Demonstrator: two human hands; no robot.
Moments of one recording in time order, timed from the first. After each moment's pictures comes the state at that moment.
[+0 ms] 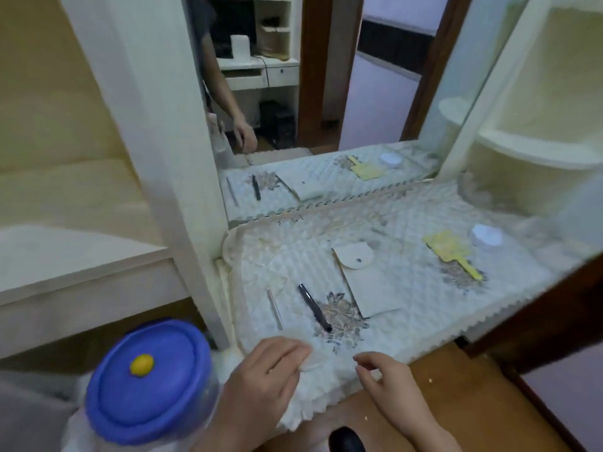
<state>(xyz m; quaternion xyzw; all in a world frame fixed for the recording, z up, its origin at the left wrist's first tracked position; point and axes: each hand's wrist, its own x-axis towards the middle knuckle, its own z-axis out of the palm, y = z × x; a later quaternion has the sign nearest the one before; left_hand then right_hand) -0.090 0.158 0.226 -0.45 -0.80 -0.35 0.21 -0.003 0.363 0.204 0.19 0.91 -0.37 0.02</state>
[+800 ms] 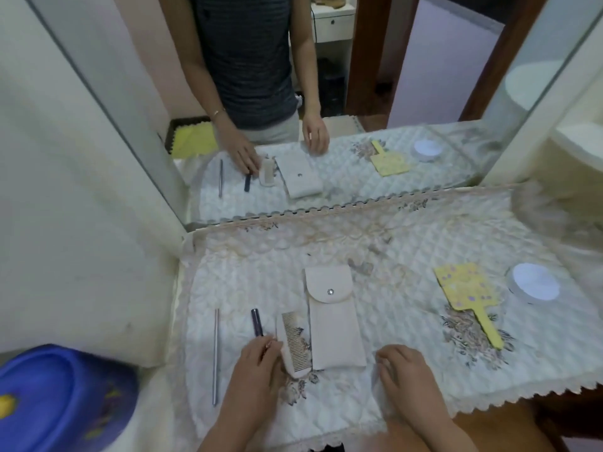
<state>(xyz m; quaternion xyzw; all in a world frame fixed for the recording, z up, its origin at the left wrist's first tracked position) -0.133 0.310 0.125 -0.16 -0.96 -0.21 -0.01 -0.082 0.572 0.145 0.10 0.96 -0.26 0.06</state>
